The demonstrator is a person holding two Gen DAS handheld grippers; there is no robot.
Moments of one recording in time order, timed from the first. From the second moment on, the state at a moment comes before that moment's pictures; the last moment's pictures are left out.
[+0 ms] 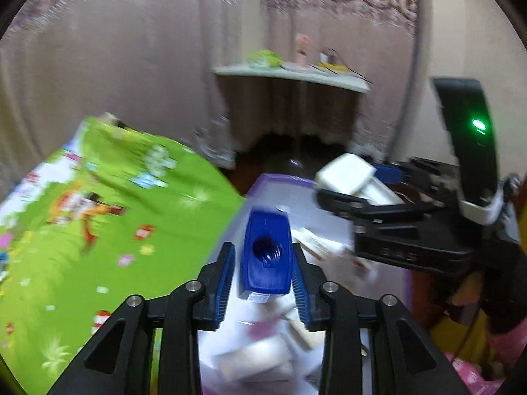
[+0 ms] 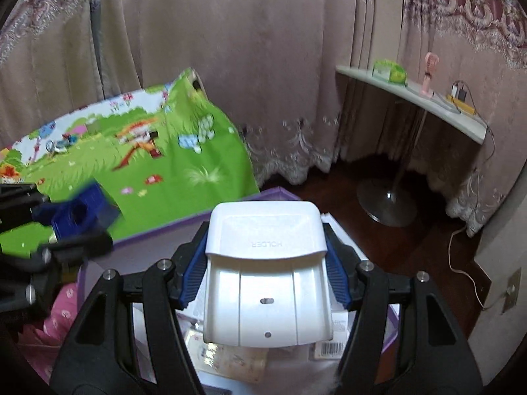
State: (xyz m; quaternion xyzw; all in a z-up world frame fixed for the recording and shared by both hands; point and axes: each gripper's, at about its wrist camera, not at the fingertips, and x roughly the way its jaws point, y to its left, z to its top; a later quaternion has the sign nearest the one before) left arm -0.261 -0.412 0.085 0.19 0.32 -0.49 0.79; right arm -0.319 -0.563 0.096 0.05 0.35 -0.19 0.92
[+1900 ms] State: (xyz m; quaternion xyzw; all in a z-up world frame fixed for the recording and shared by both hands) left arm -0.020 0.068 0.000 -0.04 0.45 0.07 0.89; right arm 0.183 -0.089 0.025 -0.18 0.38 0.23 0.88
